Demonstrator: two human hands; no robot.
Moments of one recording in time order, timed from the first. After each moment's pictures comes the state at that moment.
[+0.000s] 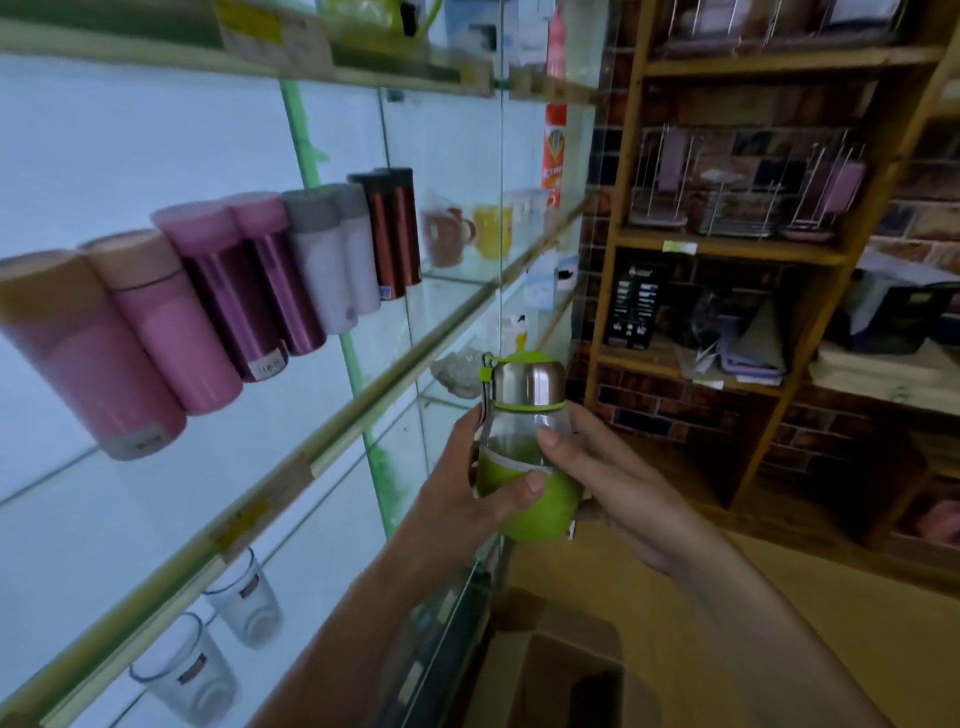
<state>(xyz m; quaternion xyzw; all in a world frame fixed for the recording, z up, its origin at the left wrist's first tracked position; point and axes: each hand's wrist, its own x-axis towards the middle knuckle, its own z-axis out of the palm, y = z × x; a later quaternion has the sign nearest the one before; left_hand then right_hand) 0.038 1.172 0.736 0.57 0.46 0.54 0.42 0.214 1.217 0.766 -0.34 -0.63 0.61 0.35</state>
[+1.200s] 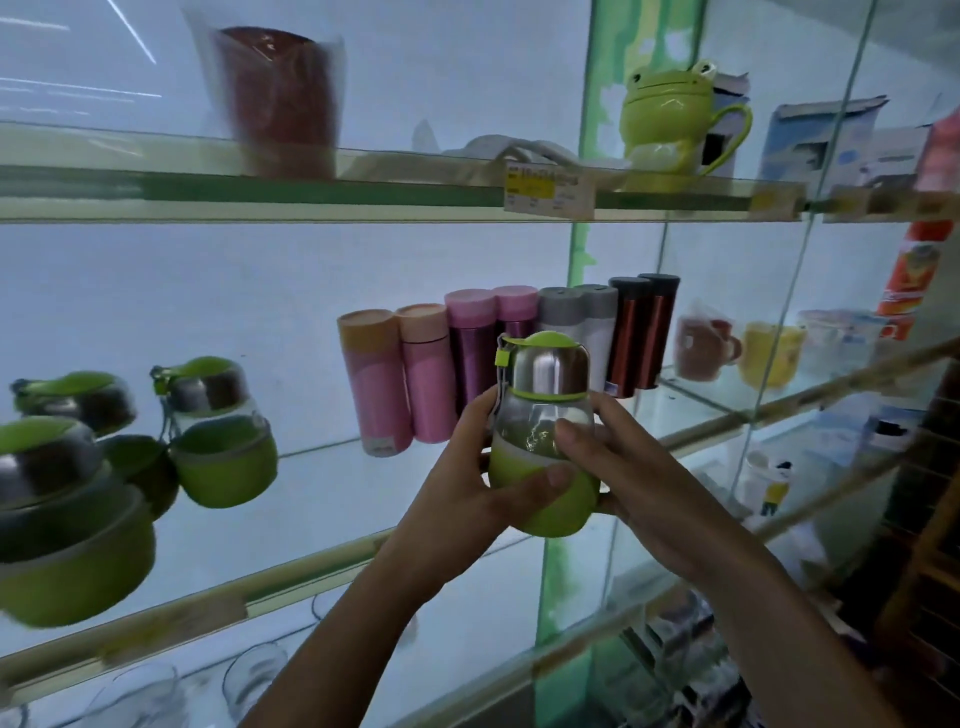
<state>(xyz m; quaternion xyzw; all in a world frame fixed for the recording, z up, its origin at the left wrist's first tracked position) -0.006 1.149 0.827 0.44 0.59 0.66 0.16 0.103 1.293 0.850 -0.04 -0.72 0.66 0.22</state>
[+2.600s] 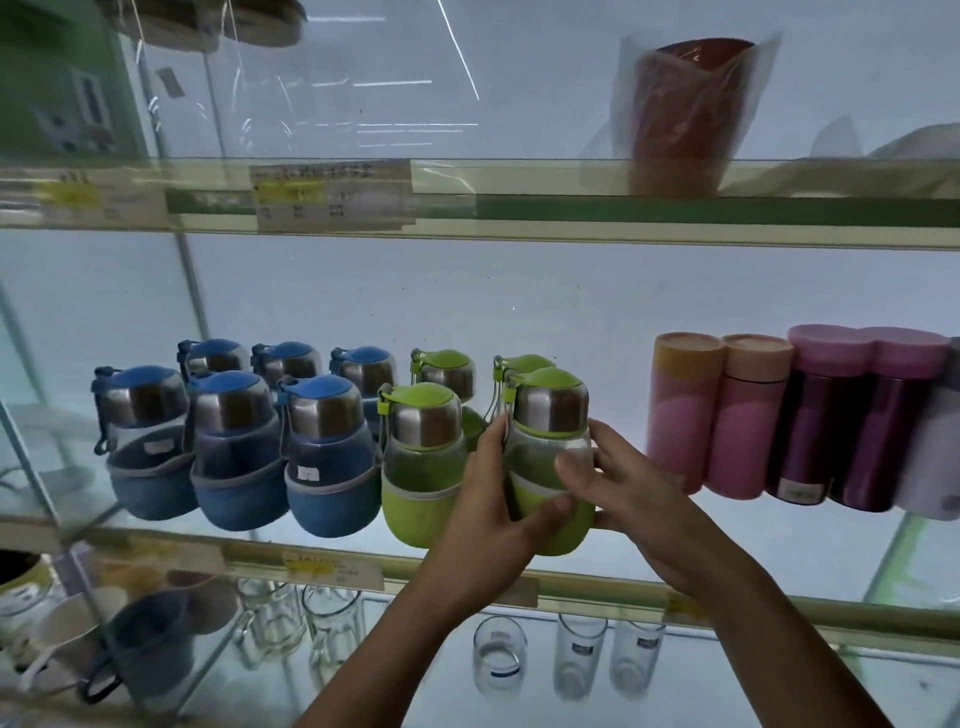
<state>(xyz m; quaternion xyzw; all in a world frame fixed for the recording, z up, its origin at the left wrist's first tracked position) -0.067 0.972 0.812 0.22 0.76 0.61 -0.10 -0.080 1.150 0.823 0.16 -0.74 0.66 0.01</state>
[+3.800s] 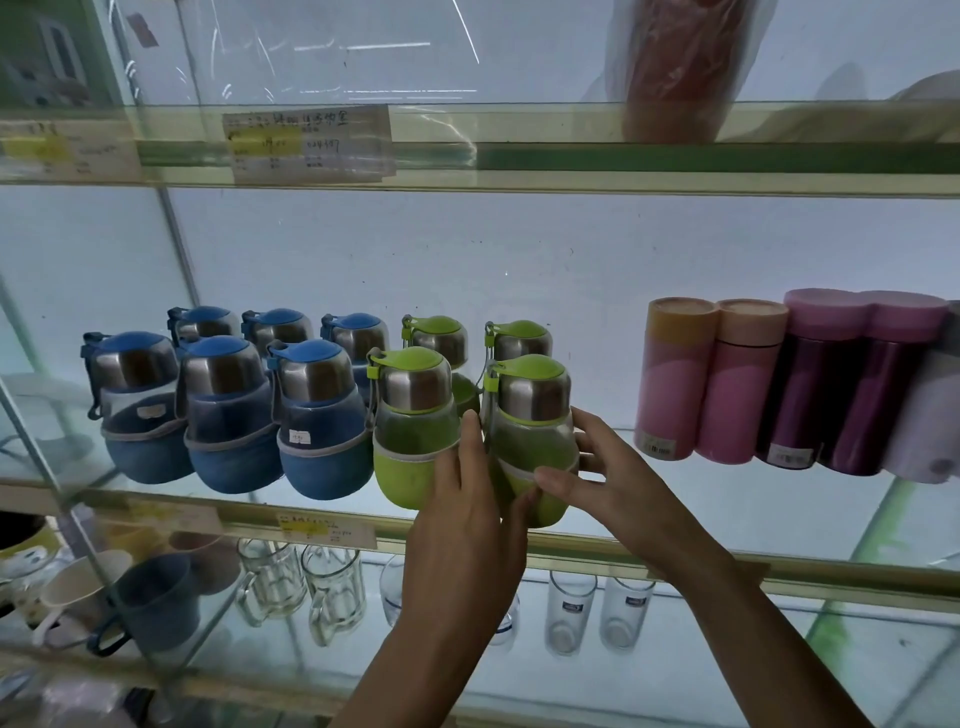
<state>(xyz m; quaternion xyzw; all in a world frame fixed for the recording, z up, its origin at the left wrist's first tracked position) -0.042 0.981 0.776 0.10 0.89 0.34 -0.28 -0.079 1.153 0.795 0.14 -0.82 0.56 0.05</state>
